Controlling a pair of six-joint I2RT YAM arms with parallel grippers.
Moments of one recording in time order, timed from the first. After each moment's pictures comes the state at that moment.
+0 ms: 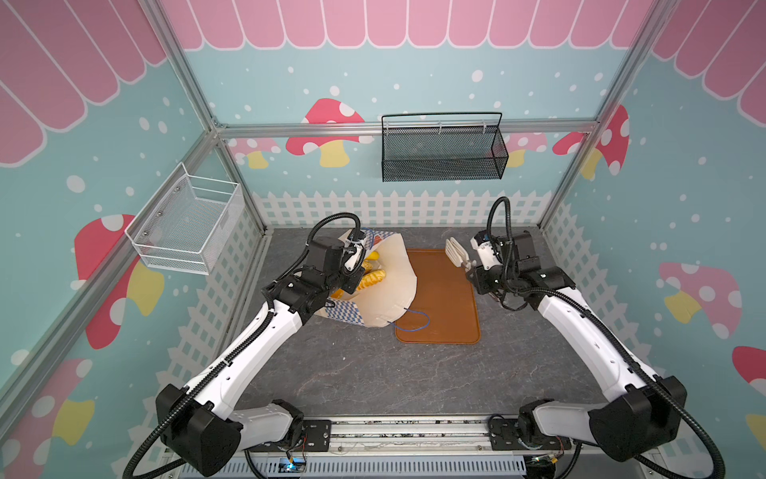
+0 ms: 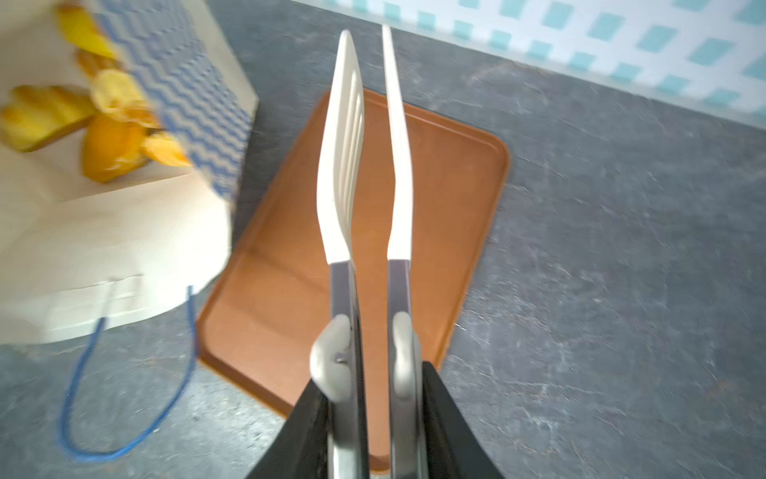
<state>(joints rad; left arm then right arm) -0.45 1.26 1.20 -0.53 -0.11 0.19 0.33 1.28 1.24 -0.73 -0.13 -0.04</state>
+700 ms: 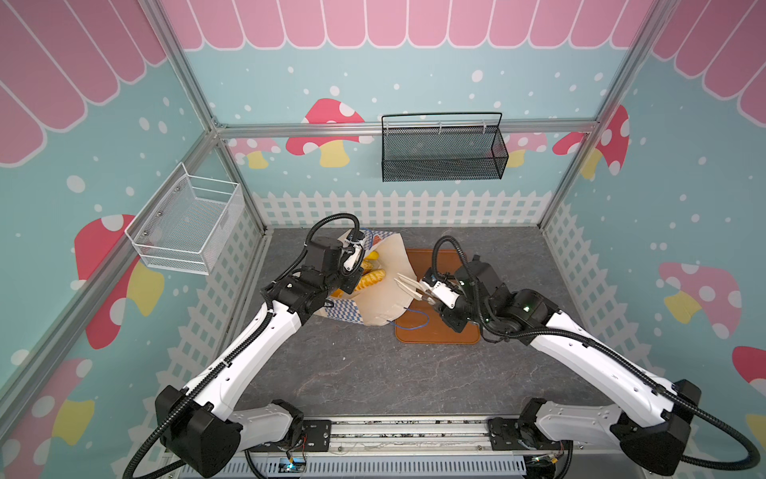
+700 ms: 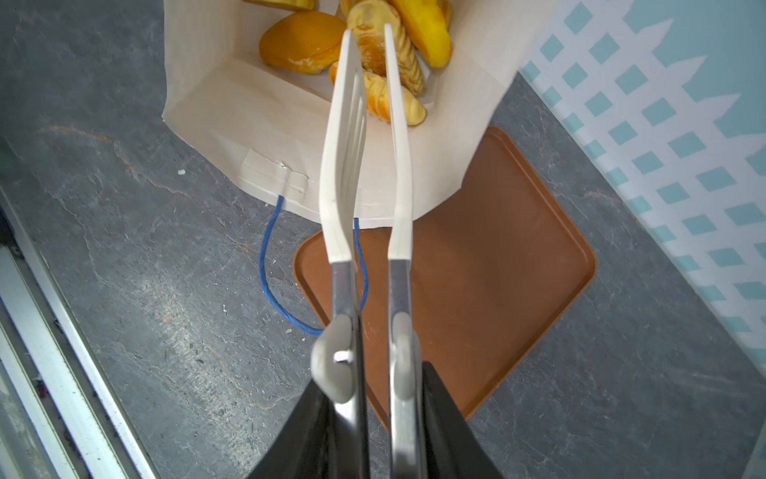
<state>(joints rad) -0.44 1.25 1.19 -0.53 -0.10 0.21 0.82 1.23 1.25 -0.82 0.09 -0.27</state>
